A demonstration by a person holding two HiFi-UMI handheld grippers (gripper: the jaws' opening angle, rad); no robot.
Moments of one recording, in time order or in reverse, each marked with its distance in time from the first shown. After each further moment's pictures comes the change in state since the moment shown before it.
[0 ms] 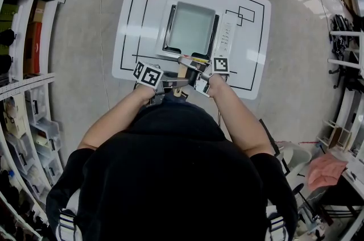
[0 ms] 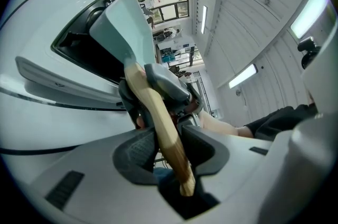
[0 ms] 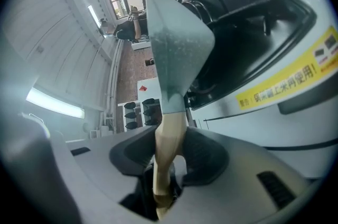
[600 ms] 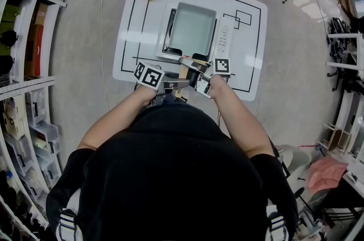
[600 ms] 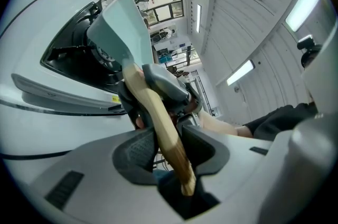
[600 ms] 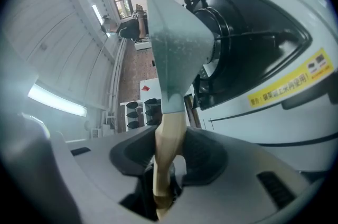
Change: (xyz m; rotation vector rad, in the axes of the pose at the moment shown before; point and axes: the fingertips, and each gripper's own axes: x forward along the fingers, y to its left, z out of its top) left arm 0.000 -0.023 0.006 0.055 -0.007 0.000; right arm -0.006 0.025 -0.001 -0.024 -0.009 0.010
